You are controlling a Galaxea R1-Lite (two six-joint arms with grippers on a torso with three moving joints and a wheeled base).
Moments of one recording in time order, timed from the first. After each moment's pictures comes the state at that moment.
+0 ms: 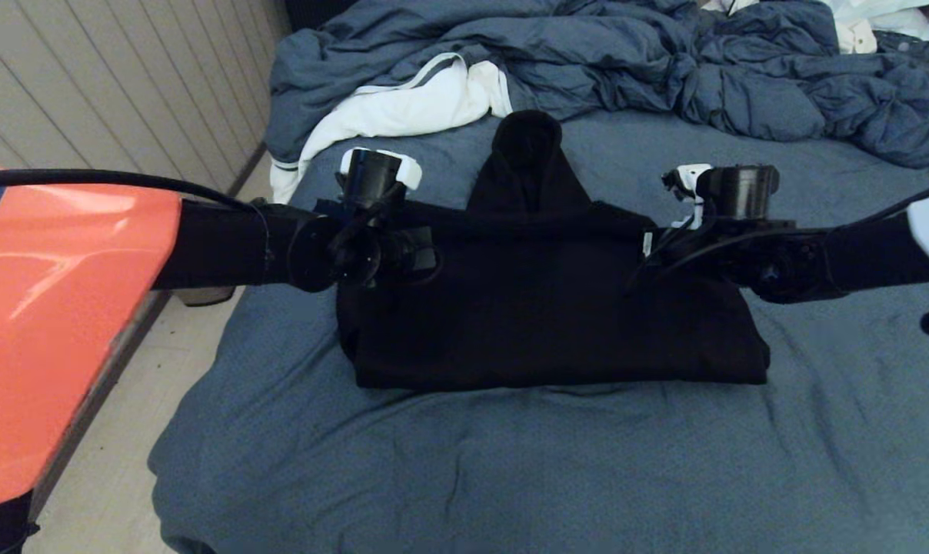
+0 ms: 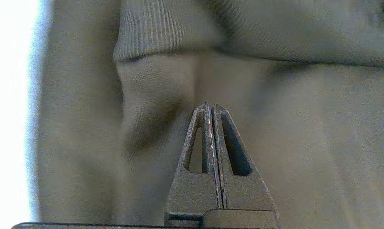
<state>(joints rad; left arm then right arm) -0.59 2.16 -1.78 0.03 0.31 -0.39 0.09 2.07 -1.47 -0.36 -0.17 -0.01</state>
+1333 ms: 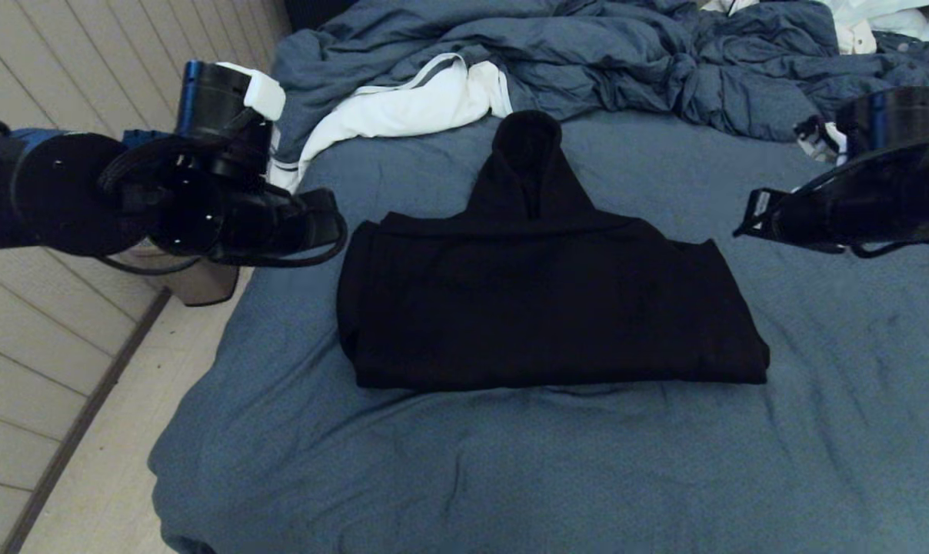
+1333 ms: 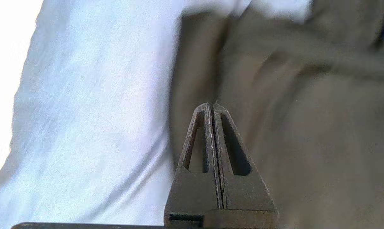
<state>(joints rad) -0.49 1.76 -1.49 0.17 0.30 -0.44 -0.12 1.81 -1.57 0.23 0.03 0.20</state>
